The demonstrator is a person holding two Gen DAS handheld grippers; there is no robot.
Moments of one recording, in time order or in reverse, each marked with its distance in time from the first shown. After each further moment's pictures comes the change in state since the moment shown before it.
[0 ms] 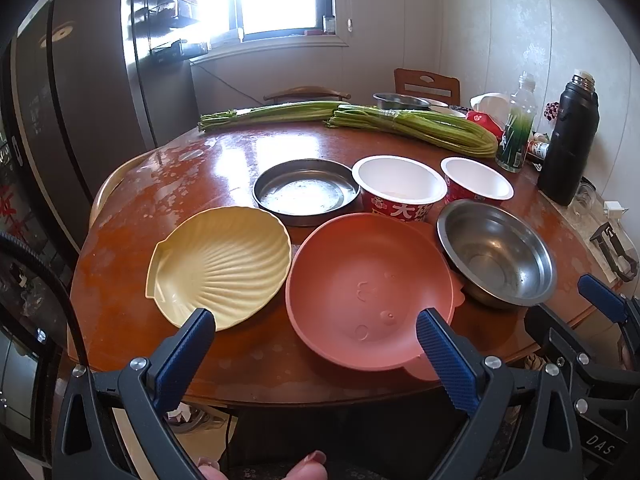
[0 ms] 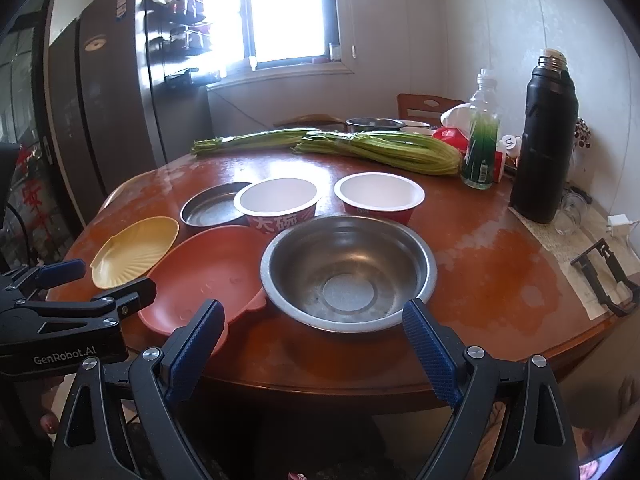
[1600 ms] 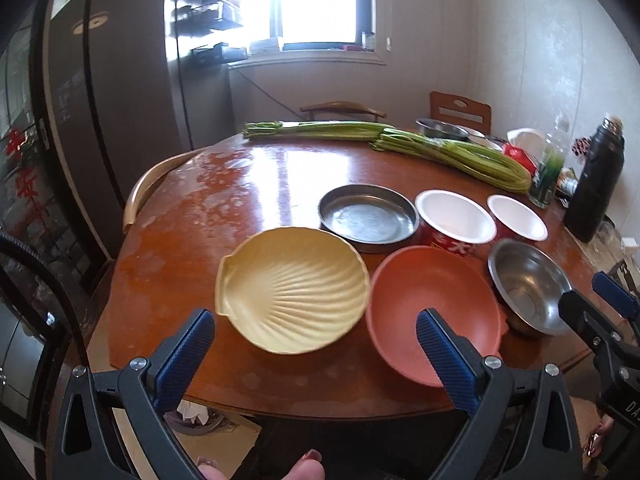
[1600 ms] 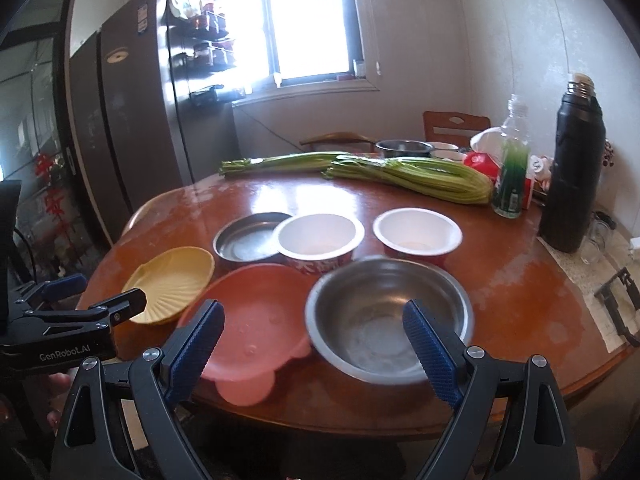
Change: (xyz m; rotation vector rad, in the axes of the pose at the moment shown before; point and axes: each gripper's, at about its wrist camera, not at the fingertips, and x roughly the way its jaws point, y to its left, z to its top) left arm -0.019 0.068 0.014 -0.110 -0.048 0.075; right arm 0.002 0.034 0.039 -0.026 -0.062 0.137
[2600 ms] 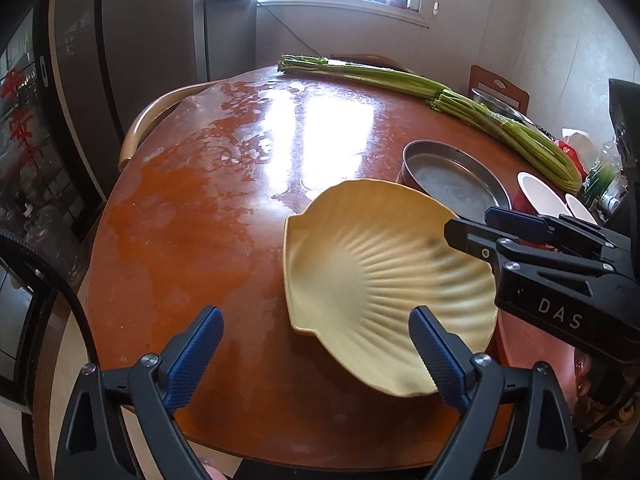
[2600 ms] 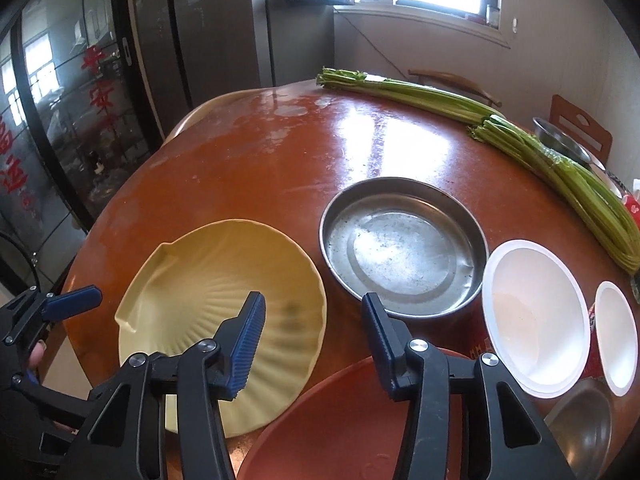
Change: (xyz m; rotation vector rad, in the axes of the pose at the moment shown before) left arm 0.094 0.067 0.001 -0.101 0.204 -0.018; right arm 0.201 0.111 0.038 -0.258 0.347 0.195
